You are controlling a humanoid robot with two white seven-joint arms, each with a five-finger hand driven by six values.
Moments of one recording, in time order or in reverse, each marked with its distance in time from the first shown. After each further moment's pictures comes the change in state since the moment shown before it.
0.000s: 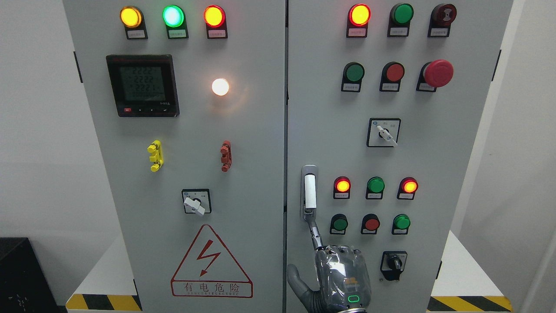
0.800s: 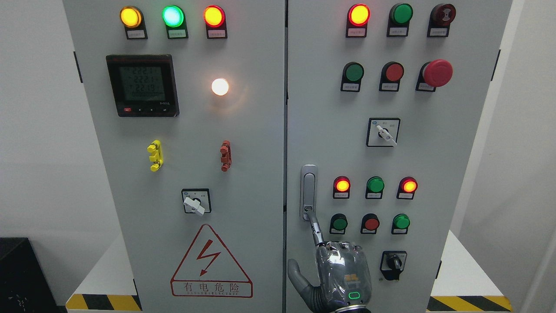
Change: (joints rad) left arm 0.000 0.000 0.000 0.000 0.000 0.000 0.000; right arm -0.018 0.000 -0.001 0.015 -0.003 -0.006 -0.032
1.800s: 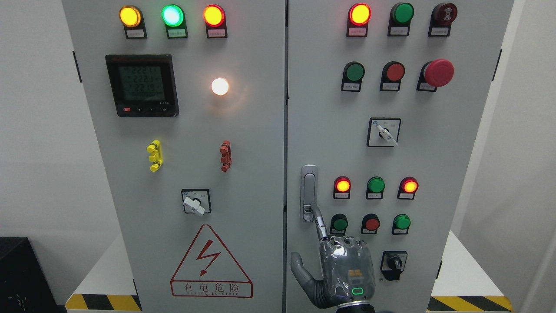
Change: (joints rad) left arm 0.000 0.000 0.000 0.000 0.000 0.000 0.000; right arm -0.012 0.002 -0.012 0.001 -0.006 0.003 -0.038
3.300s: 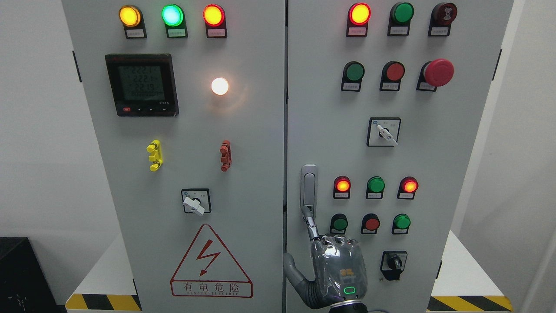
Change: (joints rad) left arm 0.000 0.000 0.000 0.000 0.000 0.000 0.000; right arm -0.016 0.002 0.033 0.006 0.006 0.001 0.003
